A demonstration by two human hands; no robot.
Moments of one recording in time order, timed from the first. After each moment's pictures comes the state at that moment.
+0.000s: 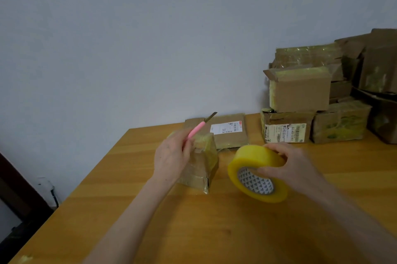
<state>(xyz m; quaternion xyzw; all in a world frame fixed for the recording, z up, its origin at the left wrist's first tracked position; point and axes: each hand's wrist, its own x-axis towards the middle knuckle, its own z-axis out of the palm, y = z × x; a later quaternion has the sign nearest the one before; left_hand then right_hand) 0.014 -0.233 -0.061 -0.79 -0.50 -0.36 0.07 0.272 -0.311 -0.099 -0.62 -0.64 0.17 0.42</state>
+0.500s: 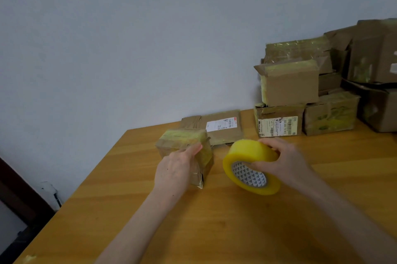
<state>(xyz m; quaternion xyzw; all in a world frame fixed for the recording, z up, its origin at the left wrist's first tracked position) 0.027 -0.271 -0.075 -0.81 -0.55 -0.17 0.12 0.272 -0.321 -0.101 -0.62 -0.62 0.17 0.45</state>
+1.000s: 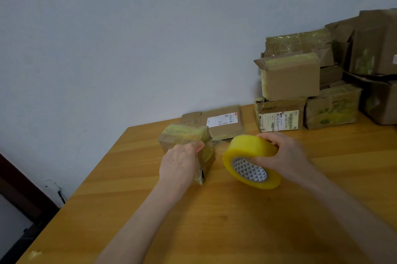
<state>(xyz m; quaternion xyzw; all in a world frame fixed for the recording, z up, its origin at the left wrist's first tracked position) 0.038 -0.270 -0.069 -0.80 -0.57 -0.15 0.12 0.269 -0.322 -0.099 -0.62 -0.64 0.15 0.44</state>
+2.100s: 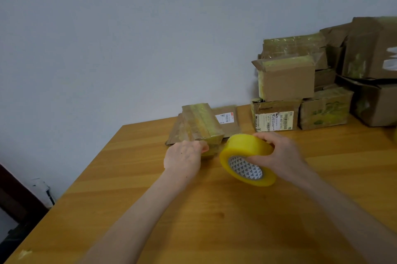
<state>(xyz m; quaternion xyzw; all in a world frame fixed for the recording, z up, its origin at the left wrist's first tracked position) 0.054 -0.262 -0.065 -0.80 -0.58 -0.03 0.13 0.264 -0.324 -0.101 -0.62 -0.63 0.15 0.44</state>
